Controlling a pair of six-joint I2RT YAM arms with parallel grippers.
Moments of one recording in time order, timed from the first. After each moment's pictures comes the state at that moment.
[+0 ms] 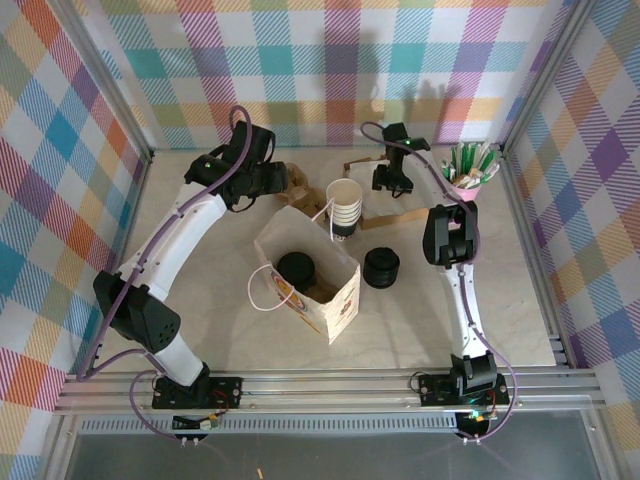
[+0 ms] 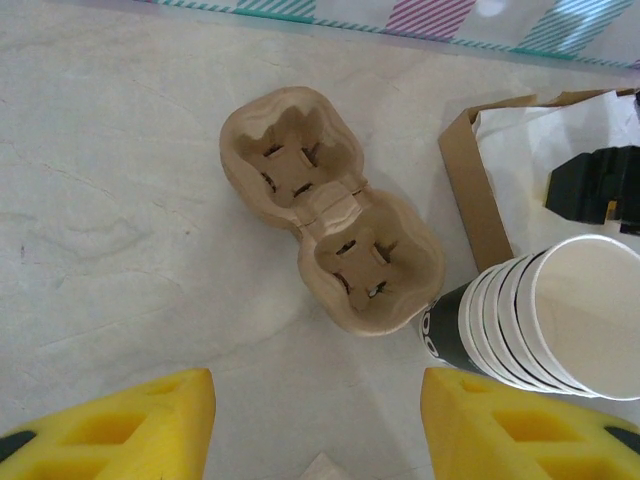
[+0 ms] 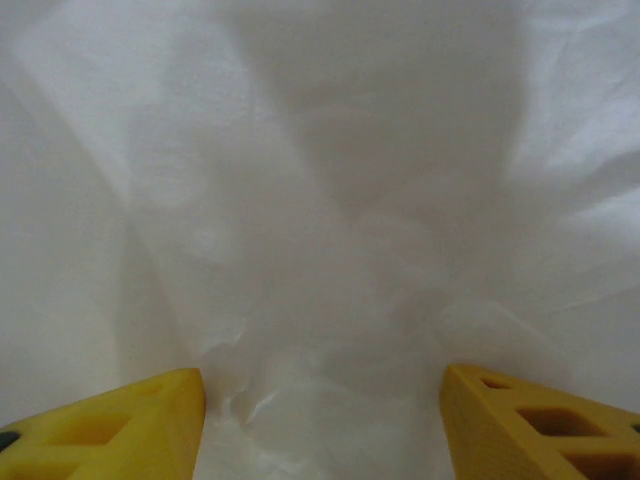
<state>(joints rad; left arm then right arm) -0.45 1.64 1.77 -0.95 -0.19 -0.47 0.24 2.59 2.46 -1.08 0.05 0.31</state>
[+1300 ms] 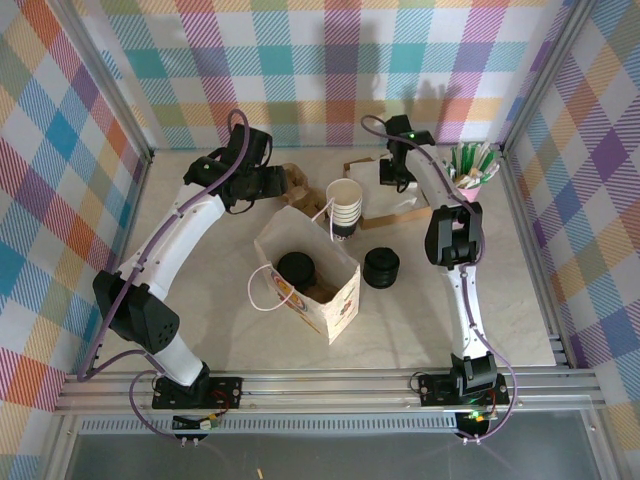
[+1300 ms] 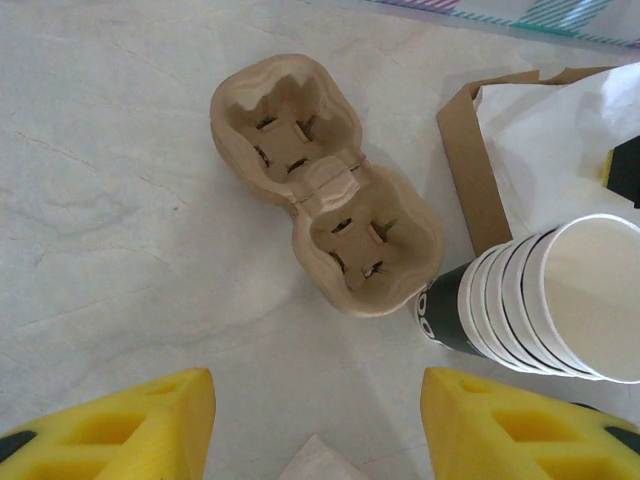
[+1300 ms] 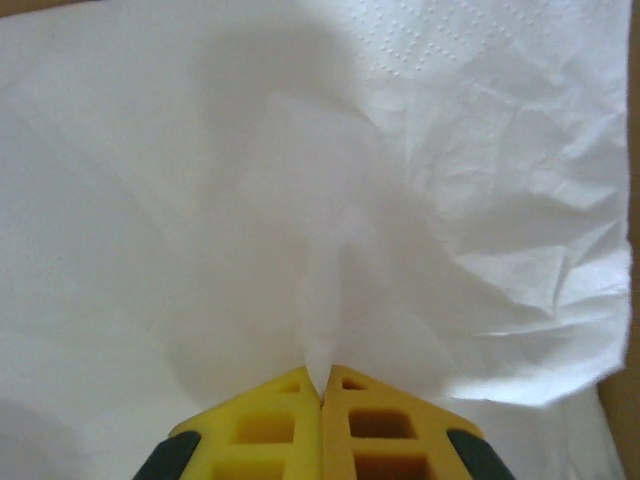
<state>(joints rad) -0.43 1.64 1.73 -0.95 -0.13 -0.49 0.24 2.54 2.50 -1.14 0.10 0.21</state>
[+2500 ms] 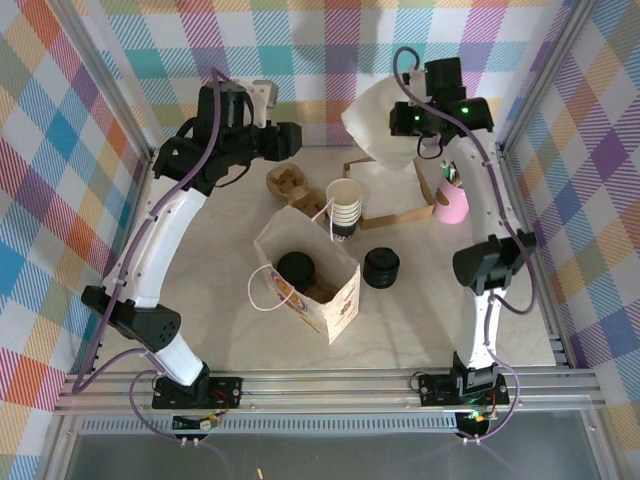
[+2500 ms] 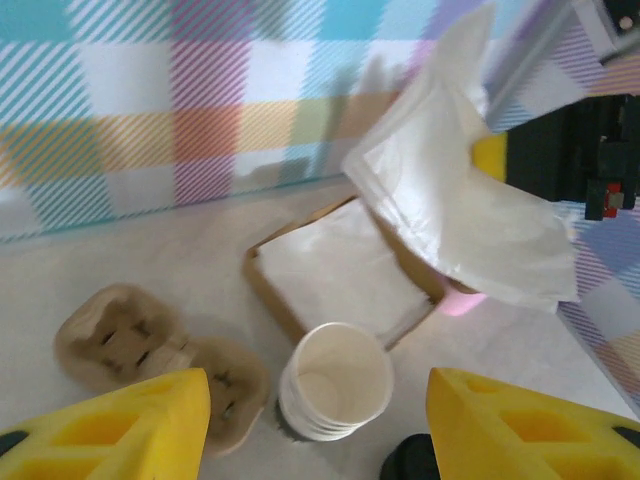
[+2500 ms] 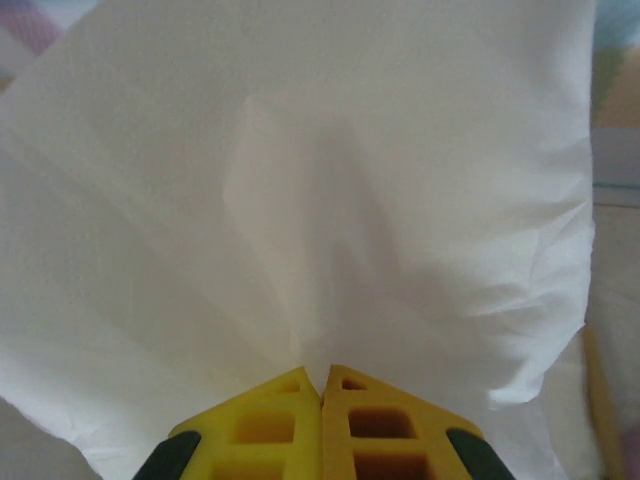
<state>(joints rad) -0.47 1.65 2.10 -0.89 0.15 -0.22 0.24 2.02 2.45 -1.07 -0.25 0.18</state>
